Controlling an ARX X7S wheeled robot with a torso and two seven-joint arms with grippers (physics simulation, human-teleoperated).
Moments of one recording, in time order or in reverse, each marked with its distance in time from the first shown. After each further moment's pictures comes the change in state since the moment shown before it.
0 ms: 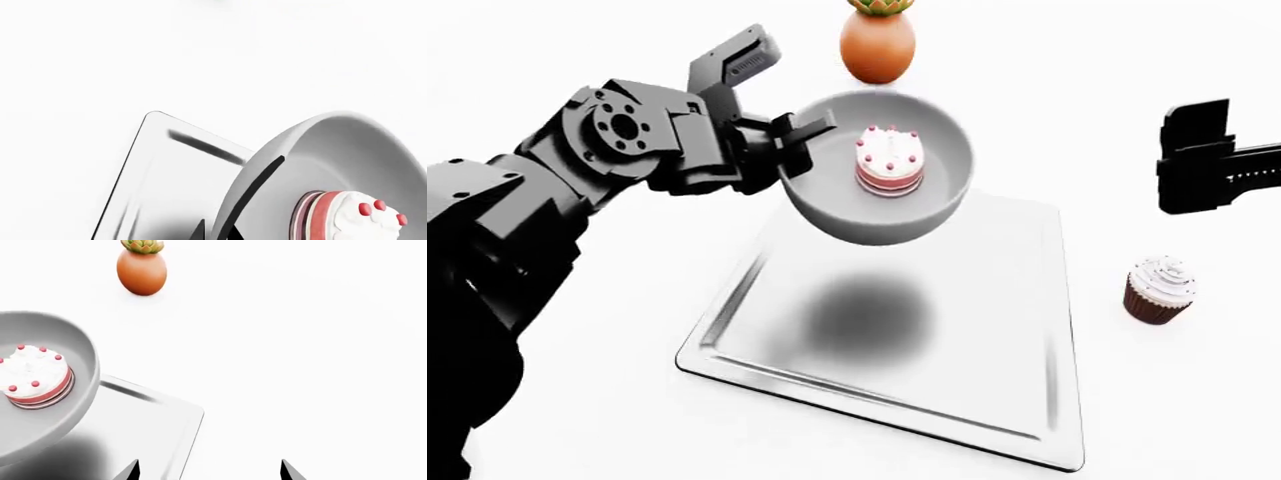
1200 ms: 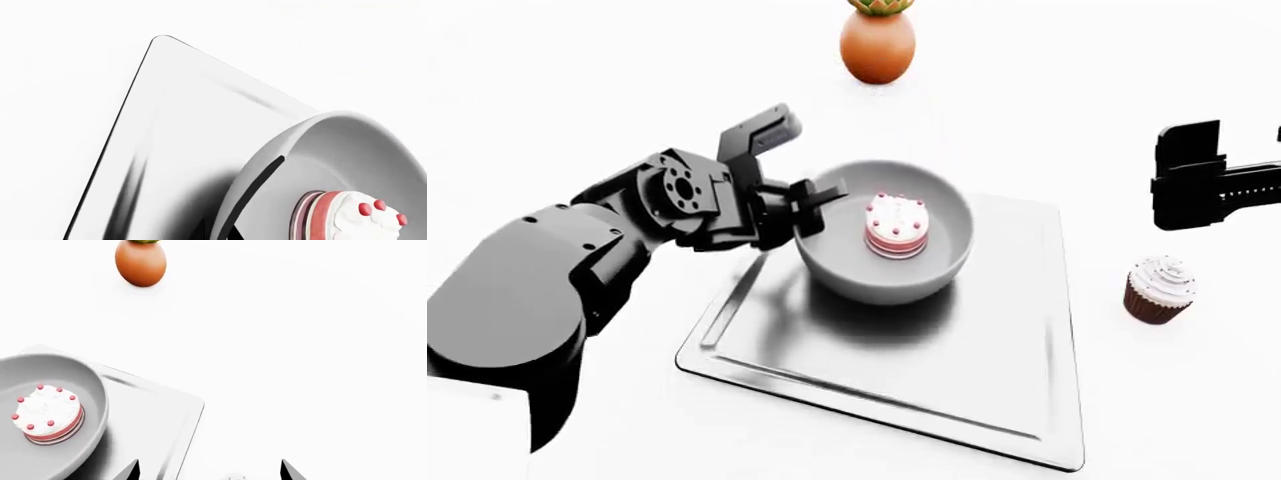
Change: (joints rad) left arm 0.120 0.121 0.350 -0.190 -0.200 -0.007 0.203; right arm -0.034 0.025 -0.013 -0.027 -0.018 -0.024 -0.027
